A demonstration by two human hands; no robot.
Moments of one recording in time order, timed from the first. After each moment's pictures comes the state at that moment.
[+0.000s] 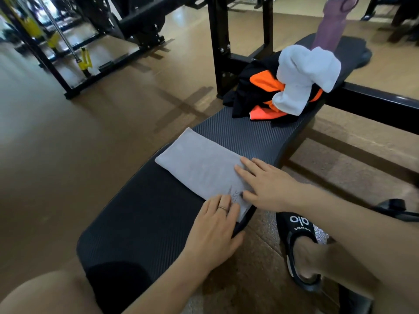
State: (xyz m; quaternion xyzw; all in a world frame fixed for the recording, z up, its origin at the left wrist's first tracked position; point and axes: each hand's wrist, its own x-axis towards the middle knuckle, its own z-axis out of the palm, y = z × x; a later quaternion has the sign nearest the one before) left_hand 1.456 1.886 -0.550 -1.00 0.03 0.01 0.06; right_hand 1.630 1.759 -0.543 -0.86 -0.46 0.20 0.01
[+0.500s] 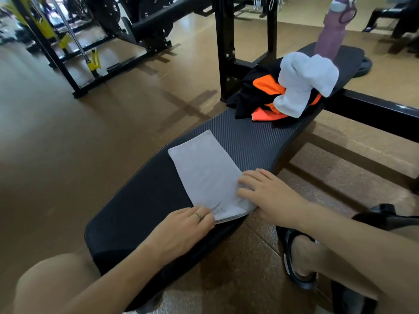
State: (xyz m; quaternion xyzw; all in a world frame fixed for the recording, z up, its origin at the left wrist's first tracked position) left_hand 1.411 1.946 -0.534 -0.98 0.17 -0.07 0.06; right_hand 1.592 1.732 -0.540 -0.79 -0.61 0.03 0.02
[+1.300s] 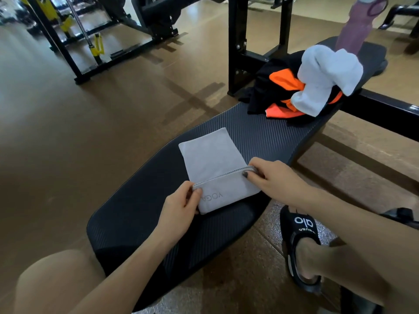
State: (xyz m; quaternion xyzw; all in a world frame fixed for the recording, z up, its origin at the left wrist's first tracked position) left_hand 1.427 1.965 -0.541 -0.83 -0.29 -0.08 -0.47; right_hand 1.614 1.774 -0.532 -0.85 -0.40 0.16 0.29
